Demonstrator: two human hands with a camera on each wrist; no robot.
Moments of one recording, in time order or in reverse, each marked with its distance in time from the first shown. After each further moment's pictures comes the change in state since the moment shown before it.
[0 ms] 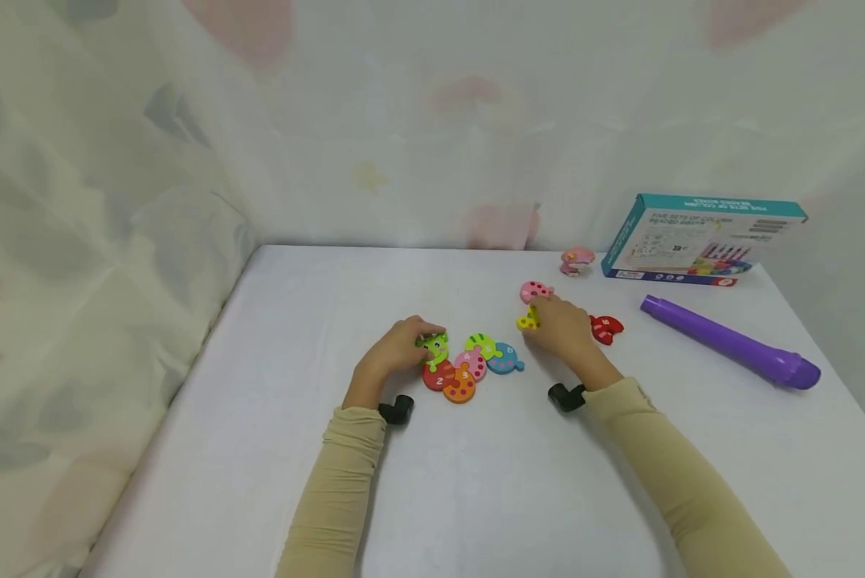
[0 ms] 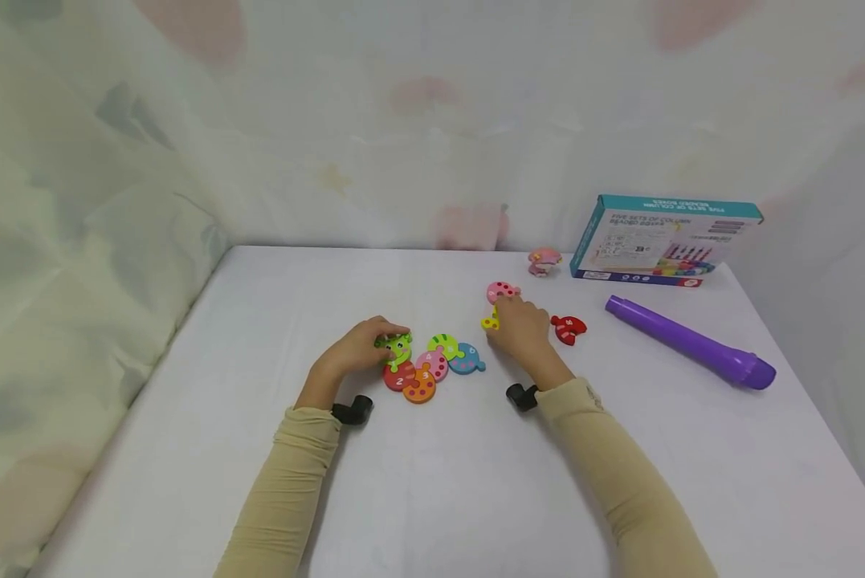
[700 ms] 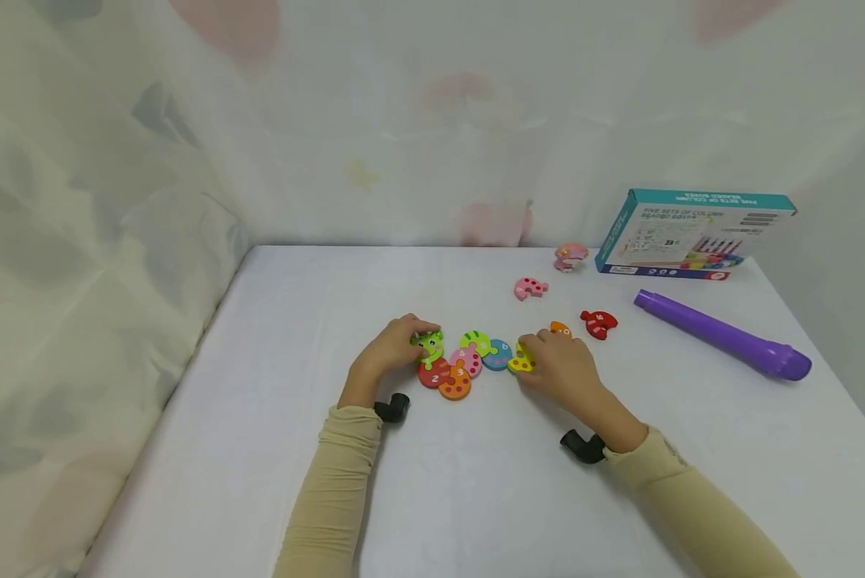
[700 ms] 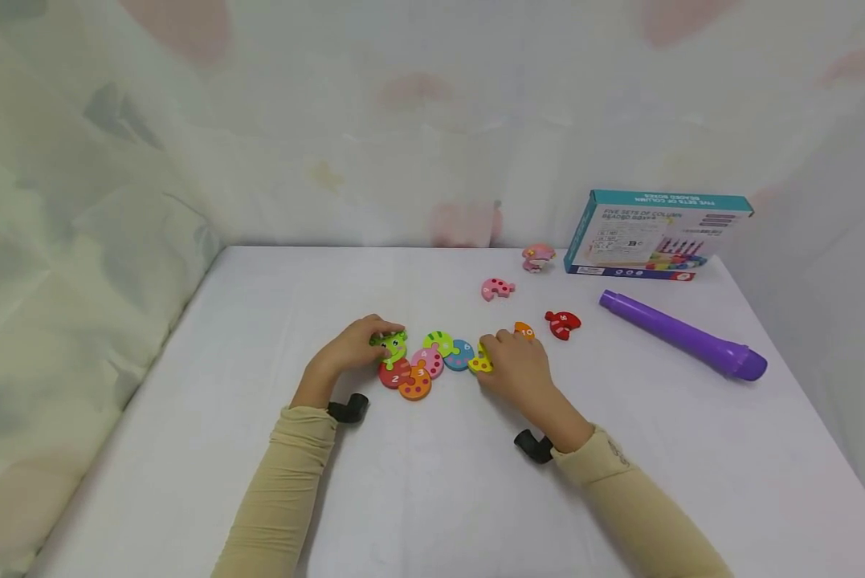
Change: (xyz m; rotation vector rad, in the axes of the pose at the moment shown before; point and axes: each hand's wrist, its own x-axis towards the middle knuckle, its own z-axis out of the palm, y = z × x) left_hand 0.001 0.000 0.000 0.002 -0.008 -0.017; right_hand -0.076 -0.011 0.005 -0.015 0.115 -0.230
